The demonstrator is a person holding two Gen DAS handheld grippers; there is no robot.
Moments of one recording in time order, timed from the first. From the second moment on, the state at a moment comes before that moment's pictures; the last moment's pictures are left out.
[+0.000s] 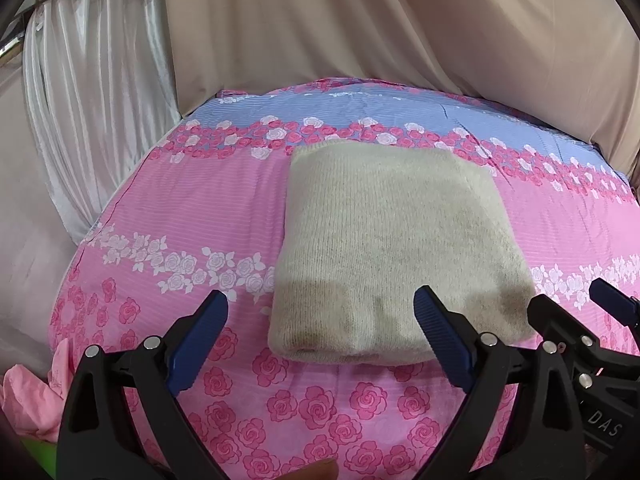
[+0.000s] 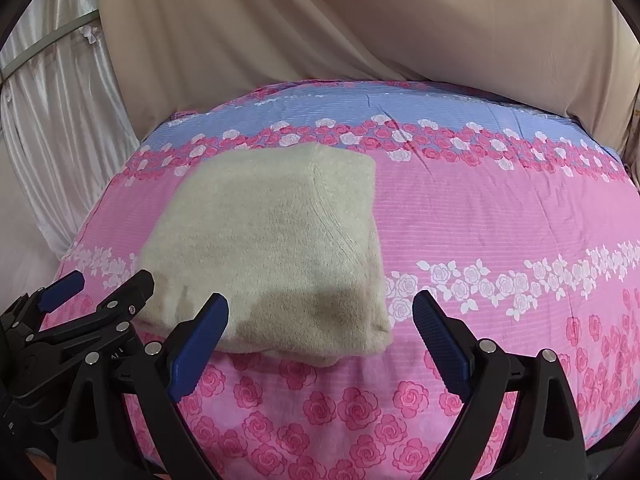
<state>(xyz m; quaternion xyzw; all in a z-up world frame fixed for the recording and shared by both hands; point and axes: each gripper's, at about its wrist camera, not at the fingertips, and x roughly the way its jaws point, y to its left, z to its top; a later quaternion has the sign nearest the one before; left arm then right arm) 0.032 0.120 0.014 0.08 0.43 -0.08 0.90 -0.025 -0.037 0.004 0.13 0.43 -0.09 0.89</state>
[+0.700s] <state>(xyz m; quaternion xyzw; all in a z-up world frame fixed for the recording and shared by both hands) 0.029 0.116 0.011 0.10 0.43 -0.07 0.90 -0.026 -0.034 0.002 0.13 0.43 -0.09 0.89</state>
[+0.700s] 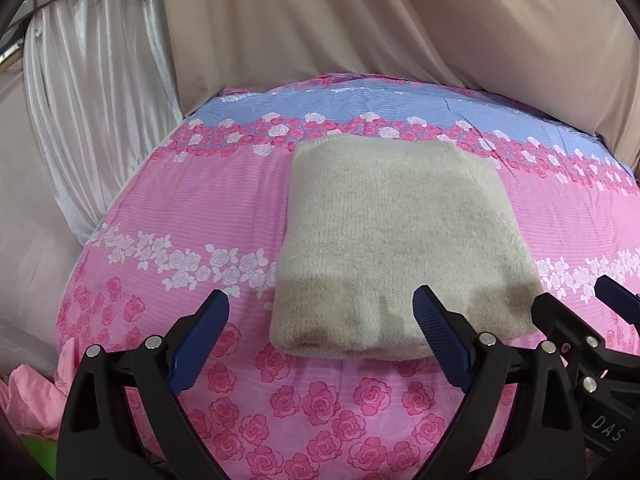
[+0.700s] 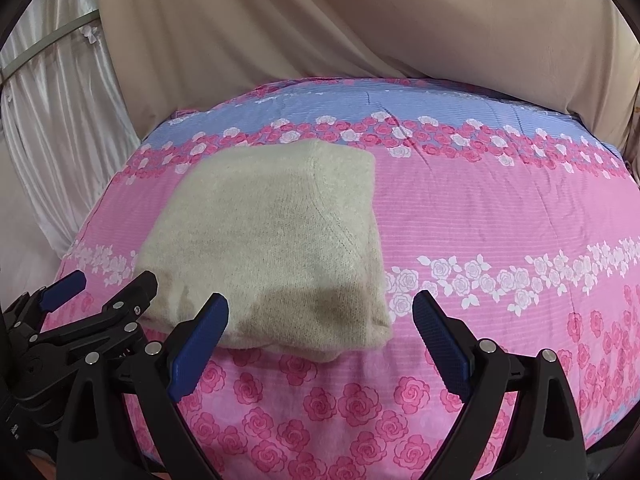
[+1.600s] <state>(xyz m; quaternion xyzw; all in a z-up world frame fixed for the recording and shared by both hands) 0.033 0.115 0.004 0.11 0.44 -0.07 0.89 -0.023 -0.032 -0.001 0.13 0.43 -0.09 0.89</state>
